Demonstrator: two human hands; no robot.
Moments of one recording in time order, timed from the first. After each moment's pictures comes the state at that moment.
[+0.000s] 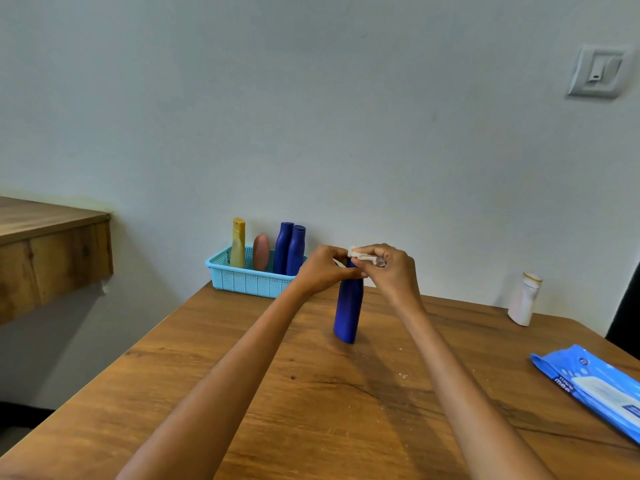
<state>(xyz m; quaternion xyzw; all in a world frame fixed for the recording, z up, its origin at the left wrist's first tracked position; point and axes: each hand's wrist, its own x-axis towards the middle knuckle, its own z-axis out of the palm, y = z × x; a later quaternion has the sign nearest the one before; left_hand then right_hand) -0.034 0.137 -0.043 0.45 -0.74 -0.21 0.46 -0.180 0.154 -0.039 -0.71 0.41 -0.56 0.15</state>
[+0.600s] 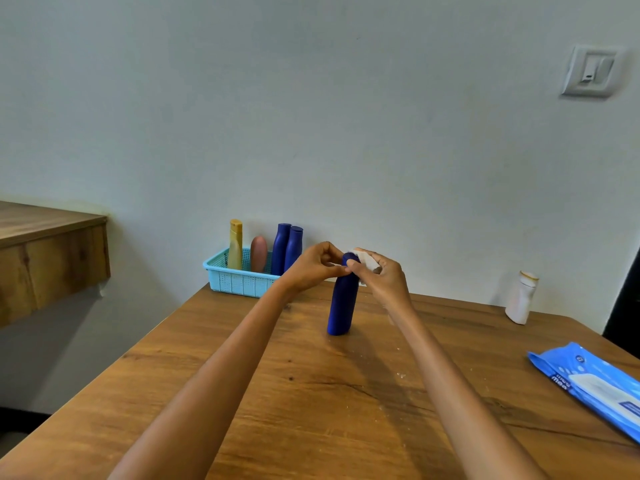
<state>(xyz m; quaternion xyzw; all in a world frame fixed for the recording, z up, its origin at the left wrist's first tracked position) -0.018 0.134 -0.042 0.42 -0.72 -0.30 0.46 -0.175 0.153 -0.050 -0.65 0.45 -0.55 0.27</state>
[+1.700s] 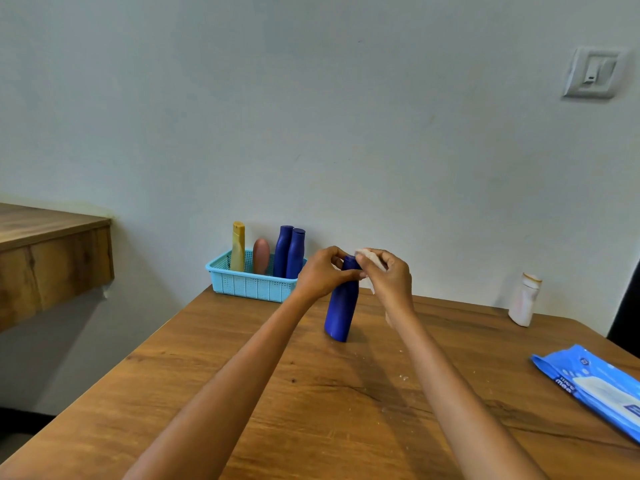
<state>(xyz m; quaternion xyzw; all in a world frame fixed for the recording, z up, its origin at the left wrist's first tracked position) -0.039 0.134 -0.048 0.52 -0.70 -0.16 0.47 -0.172 0.146 -0.051 -0.59 0.43 -0.63 0.28</state>
